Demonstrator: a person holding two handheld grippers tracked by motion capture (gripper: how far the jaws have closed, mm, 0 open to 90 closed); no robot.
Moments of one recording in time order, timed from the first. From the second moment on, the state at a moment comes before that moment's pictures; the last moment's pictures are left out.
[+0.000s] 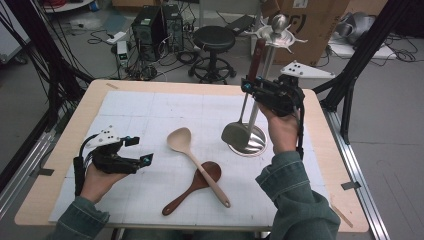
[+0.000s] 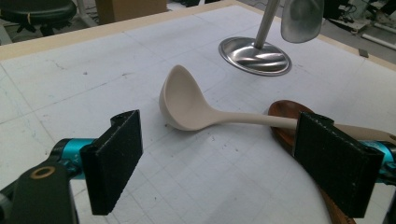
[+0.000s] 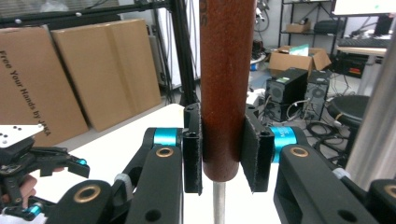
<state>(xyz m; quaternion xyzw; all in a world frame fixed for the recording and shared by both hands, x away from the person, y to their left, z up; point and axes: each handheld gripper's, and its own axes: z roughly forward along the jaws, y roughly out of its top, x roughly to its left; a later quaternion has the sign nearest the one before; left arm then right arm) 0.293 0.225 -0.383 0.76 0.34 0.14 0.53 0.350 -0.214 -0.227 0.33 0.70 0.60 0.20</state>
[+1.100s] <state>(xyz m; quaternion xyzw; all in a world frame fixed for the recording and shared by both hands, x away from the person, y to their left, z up) 0.293 0.228 -0.386 0.76 0.34 0.14 0.53 0.352 -0.227 -0.229 0.35 0.68 0.61 0.21</state>
